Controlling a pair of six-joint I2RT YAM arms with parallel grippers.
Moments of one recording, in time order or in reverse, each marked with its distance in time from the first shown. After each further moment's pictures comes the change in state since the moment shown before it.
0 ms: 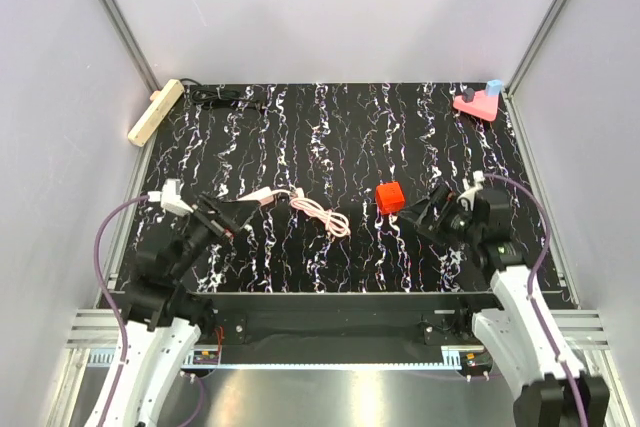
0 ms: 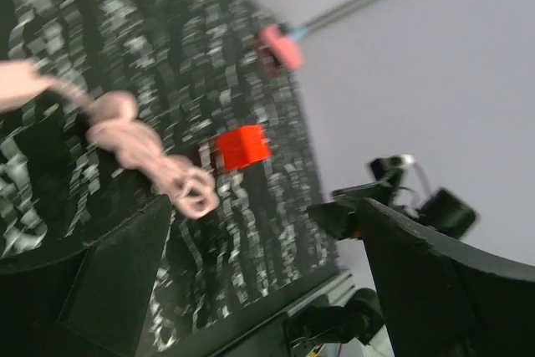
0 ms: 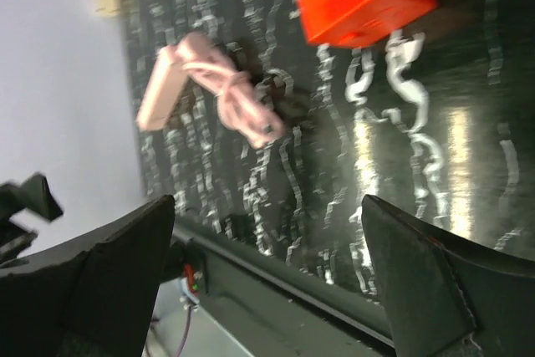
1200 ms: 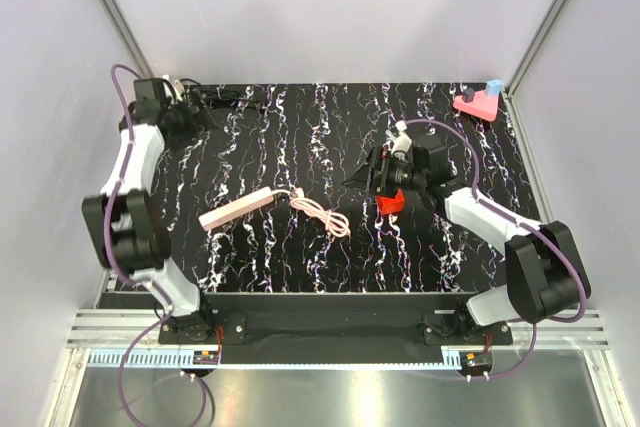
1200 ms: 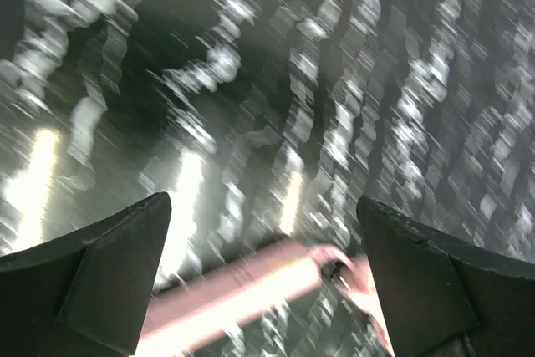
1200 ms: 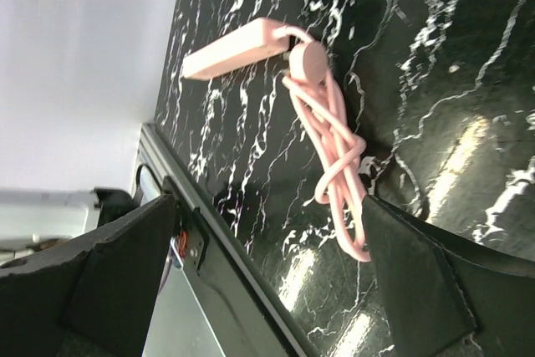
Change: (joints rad) left arm 0.388 1.413 0.962 -0.255 -0.014 0.597; right arm 0.303 0.779 0.380 0.480 -0.118 -0.122
